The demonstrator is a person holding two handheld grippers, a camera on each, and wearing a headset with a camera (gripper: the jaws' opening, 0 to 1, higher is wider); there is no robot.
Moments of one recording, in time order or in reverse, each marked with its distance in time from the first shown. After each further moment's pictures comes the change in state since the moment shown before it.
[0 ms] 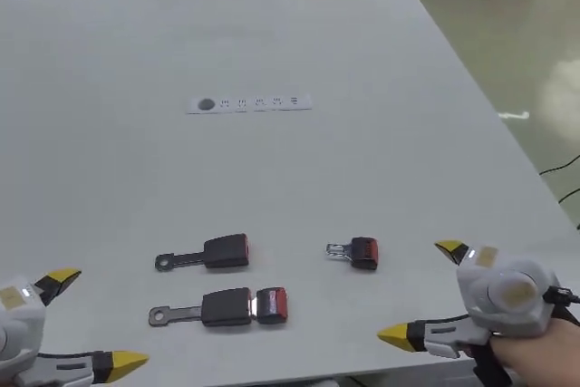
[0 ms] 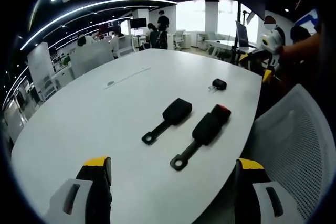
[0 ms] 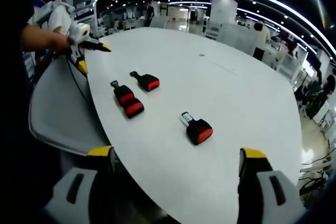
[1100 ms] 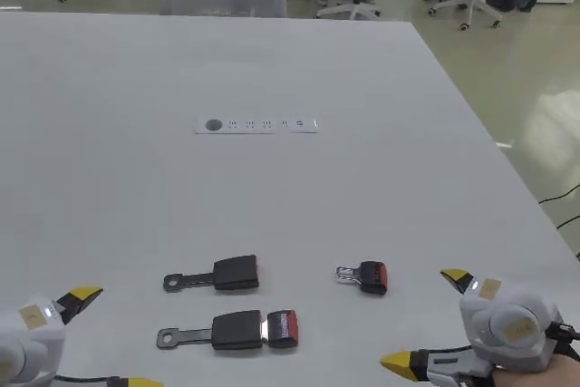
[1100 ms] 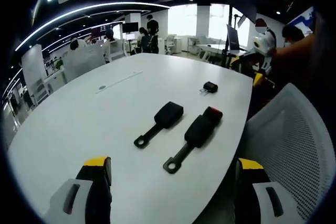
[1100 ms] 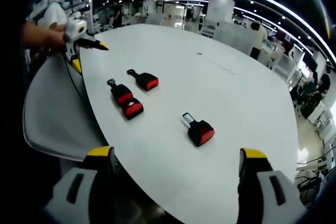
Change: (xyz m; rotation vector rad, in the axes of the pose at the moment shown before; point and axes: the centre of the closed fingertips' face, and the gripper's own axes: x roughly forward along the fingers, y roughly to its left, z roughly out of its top) left arm 0.002 -0.010 0.001 0.018 -0.040 -0.079; right arm 0.004 0.009 0.006 -0.011 0.028 -0.053
